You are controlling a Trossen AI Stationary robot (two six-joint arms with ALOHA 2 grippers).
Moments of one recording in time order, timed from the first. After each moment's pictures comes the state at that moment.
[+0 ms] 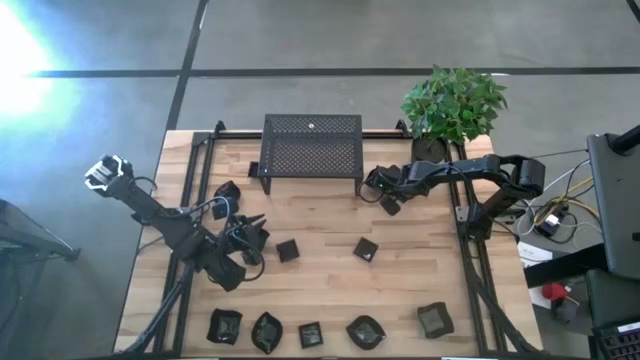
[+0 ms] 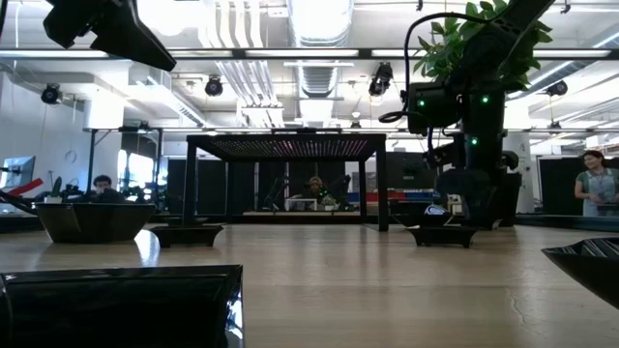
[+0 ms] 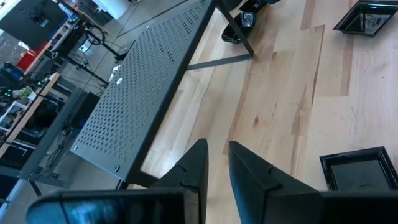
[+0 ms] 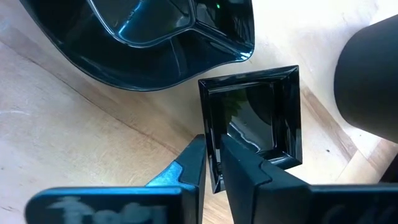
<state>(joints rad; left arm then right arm) -0.64 1.23 0.93 -0.91 -1.09 -0.55 -0.35 1.57 0.78 -0.72 0.37 0.49</state>
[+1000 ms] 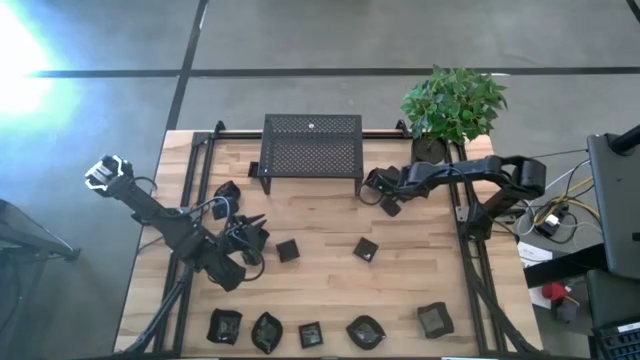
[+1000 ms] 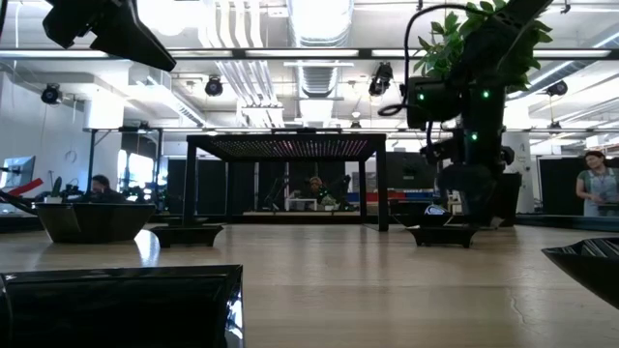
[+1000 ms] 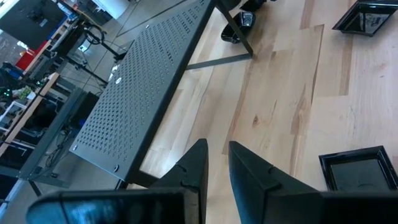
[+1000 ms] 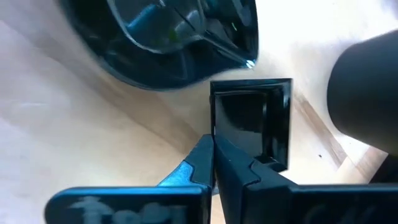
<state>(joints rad) -0.64 1.23 0.93 -0.91 -1.09 -0.55 -0.31 1.56 0.80 -0.74 0.39 0.47</state>
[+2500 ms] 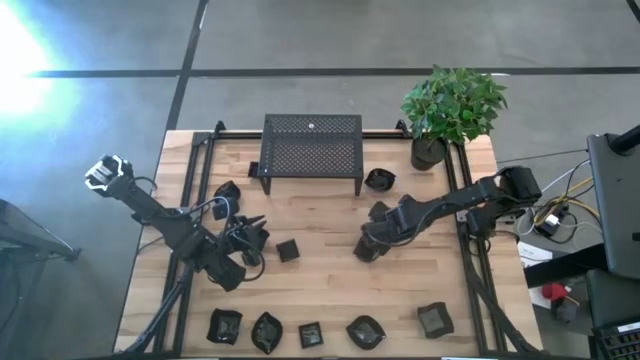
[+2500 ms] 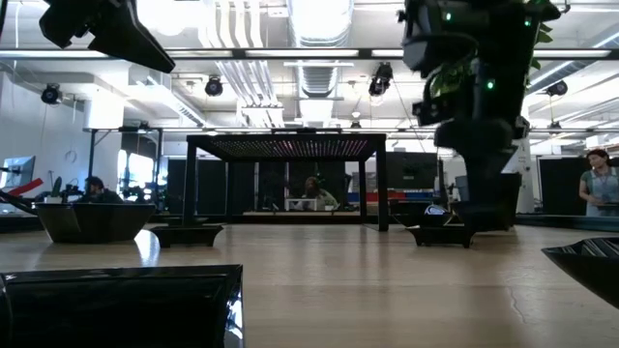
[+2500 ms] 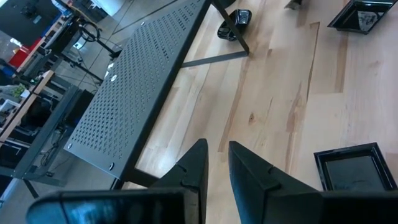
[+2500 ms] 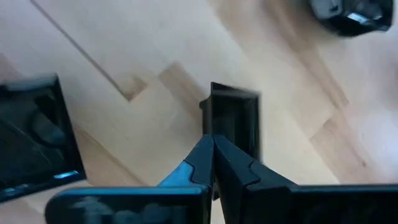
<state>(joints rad) -0.64 1.23 0.93 -0.90 -1.07 -0.56 0.18 1.66 1.00 -0.93 0.36 0.91</state>
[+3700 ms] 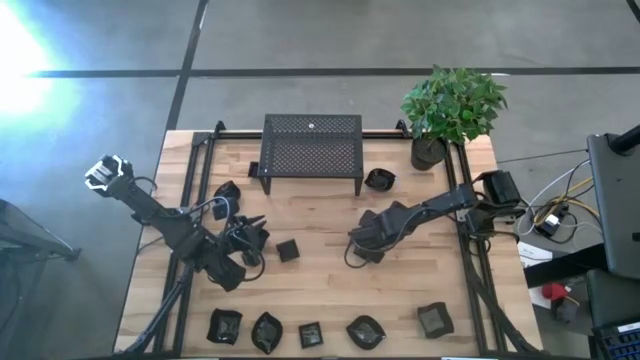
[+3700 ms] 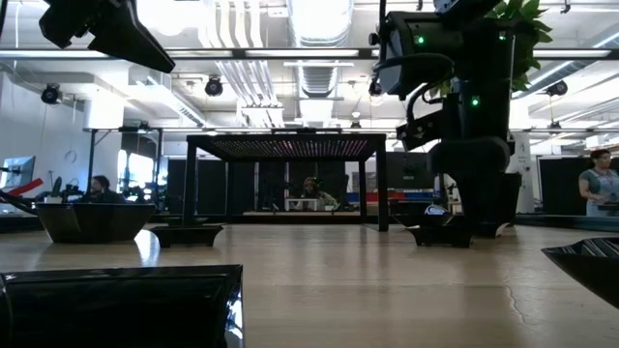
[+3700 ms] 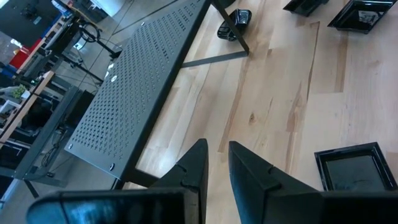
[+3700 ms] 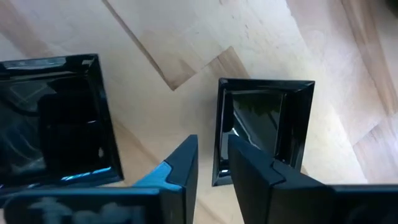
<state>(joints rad) -0.64 1.23 0.93 -0.91 -1.07 -0.55 0.18 1.80 1.09 -0.94 0.26 0.84</state>
